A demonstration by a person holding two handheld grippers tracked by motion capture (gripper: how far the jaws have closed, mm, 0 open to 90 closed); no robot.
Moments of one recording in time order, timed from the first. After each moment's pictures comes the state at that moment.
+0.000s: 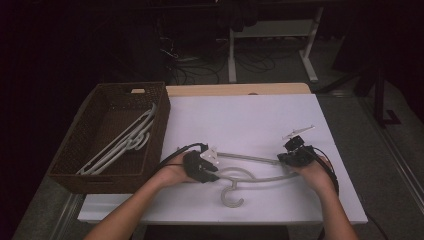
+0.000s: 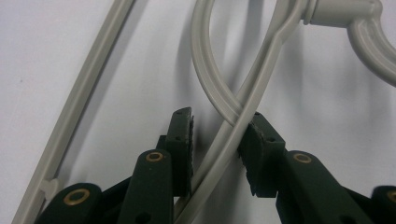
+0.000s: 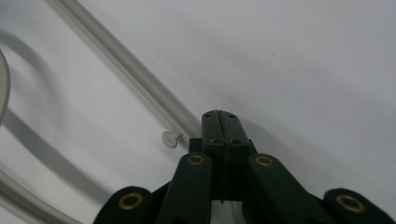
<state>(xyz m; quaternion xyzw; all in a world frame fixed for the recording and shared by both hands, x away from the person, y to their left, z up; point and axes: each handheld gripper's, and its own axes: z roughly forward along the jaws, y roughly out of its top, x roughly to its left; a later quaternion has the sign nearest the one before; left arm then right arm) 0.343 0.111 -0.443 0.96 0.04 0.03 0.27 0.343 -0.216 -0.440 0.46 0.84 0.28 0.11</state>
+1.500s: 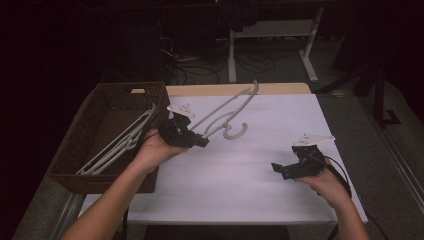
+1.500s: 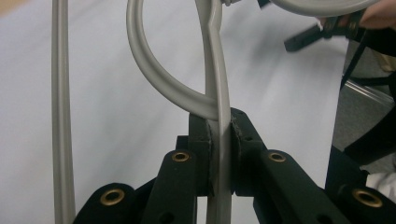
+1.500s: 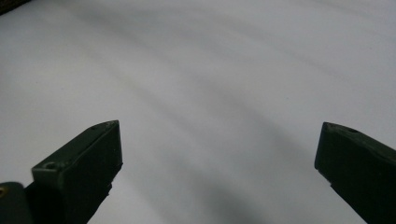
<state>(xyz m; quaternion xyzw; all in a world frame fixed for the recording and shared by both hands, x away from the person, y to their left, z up) 0.362 0.160 -0.313 0.89 0.23 0.01 0.39 0.303 -0.225 -0.424 0.42 0.81 0.39 0.15</state>
